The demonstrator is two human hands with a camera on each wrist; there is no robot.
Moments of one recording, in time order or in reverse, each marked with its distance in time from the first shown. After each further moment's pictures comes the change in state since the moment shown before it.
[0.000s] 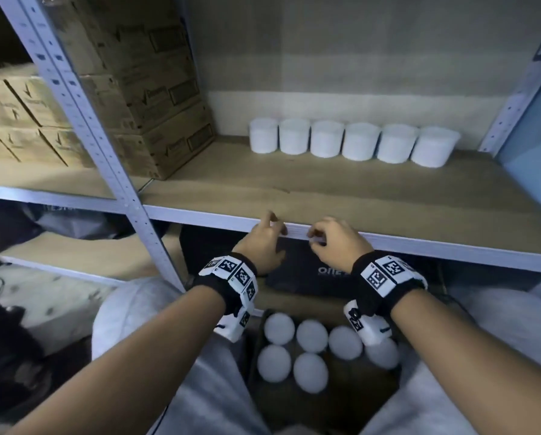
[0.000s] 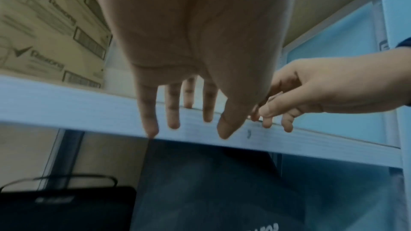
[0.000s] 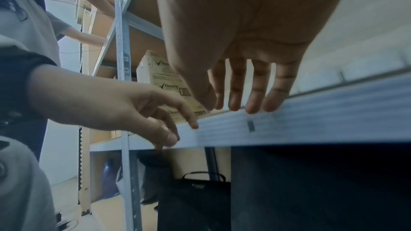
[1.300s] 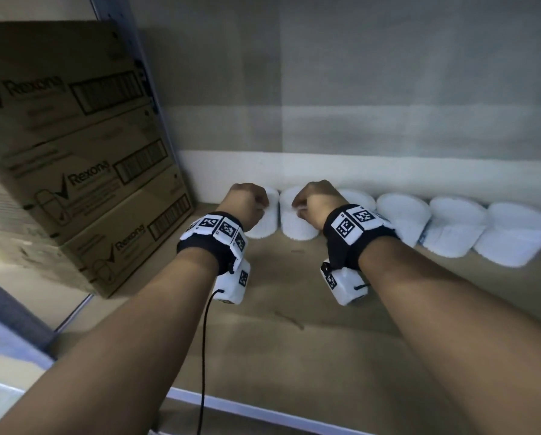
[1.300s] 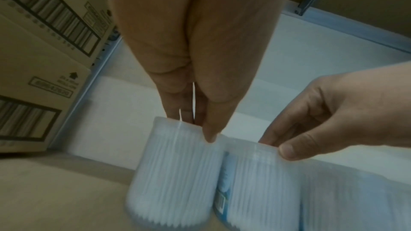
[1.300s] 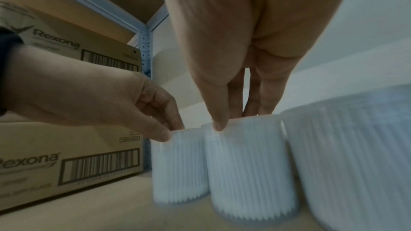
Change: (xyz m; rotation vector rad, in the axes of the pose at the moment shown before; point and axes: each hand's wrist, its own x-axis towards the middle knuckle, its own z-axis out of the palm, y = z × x) left_hand 0.311 -0.094 -0.125 0.036 0.191 -0.062; right_hand 0.357 0.015 -0.052 -0.004 0.049 -0.003
